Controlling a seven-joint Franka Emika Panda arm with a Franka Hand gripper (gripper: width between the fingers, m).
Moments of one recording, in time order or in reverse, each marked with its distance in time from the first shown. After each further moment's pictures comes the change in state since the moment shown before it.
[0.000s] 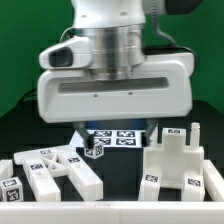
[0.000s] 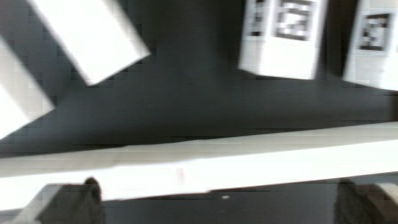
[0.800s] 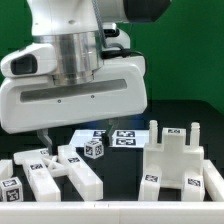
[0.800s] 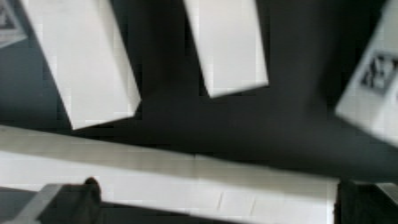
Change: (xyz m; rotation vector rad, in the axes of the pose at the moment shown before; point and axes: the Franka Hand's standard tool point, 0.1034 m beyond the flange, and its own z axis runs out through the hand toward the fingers) arm -0.014 0.055 0.010 0.000 0.016 -0.350
